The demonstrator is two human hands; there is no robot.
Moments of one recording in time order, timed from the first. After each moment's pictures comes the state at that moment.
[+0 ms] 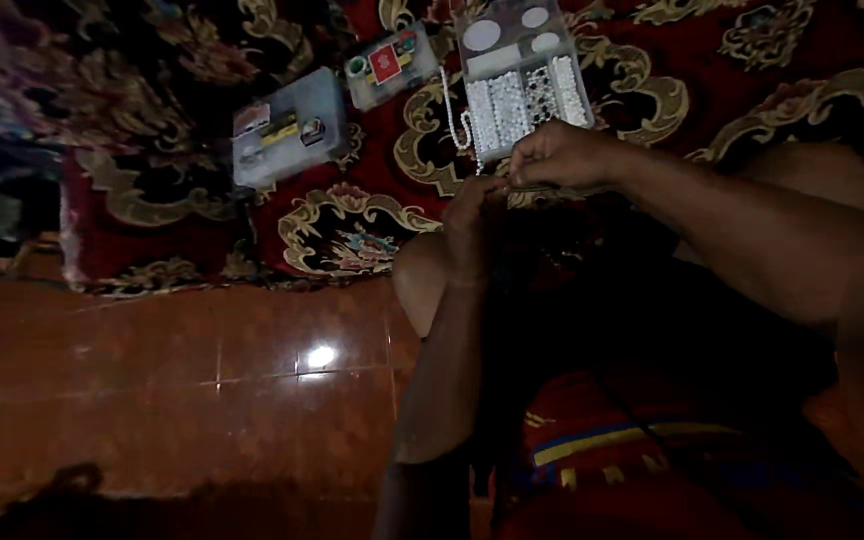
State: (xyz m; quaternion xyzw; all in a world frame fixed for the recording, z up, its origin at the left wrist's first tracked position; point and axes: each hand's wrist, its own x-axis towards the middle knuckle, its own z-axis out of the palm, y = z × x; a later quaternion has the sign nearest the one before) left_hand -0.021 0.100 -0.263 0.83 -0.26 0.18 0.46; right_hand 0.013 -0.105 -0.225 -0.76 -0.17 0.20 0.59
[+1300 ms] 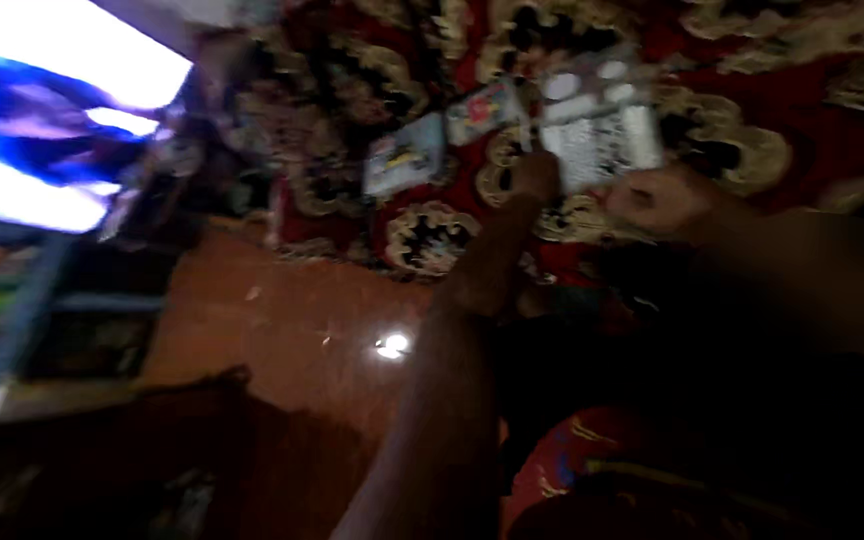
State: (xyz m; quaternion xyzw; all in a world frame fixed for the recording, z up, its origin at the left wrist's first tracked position) left_hand 0.000 0.058 -0.154 0.98 -0.19 -0.06 -0.04; right_hand -0.023 -0.152 -0.221 -0.88 -0.18 0.02 0.44
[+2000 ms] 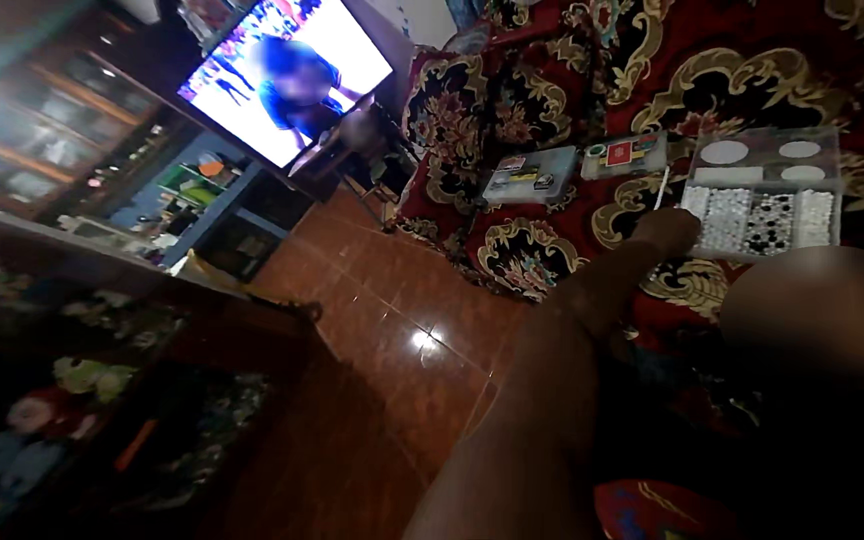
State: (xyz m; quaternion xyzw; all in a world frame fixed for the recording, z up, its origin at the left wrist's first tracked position) left_hand 0.089 0.047 -0.204 0.95 -0.15 -0.26 -0.02; right_hand -0.035 -0.145 -0.212 -0.88 -0.16 0.09 0.44
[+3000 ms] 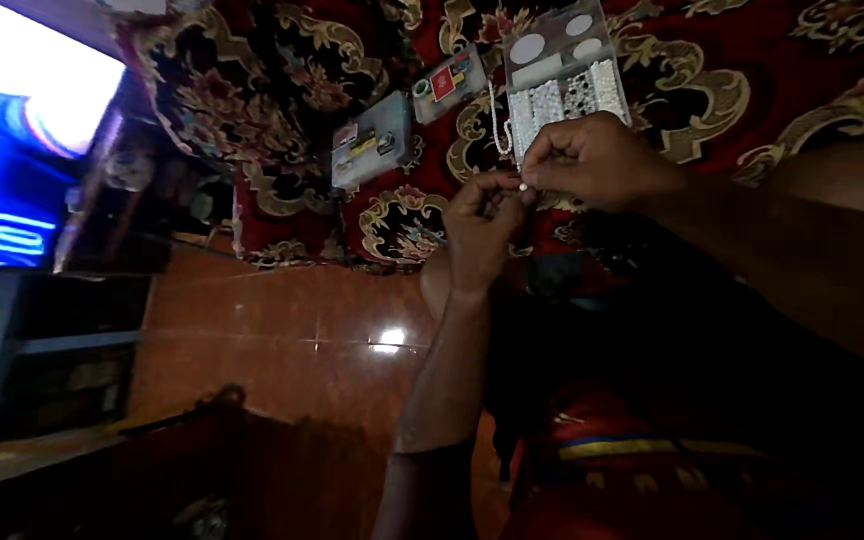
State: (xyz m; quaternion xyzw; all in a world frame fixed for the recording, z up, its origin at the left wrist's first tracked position) left_hand -0.056 0.095 -0.174 0.71 -0.24 0.05 0.66; right_hand -0.036 -0.103 -0.174 -0.67 -0.22 0.02 0.70
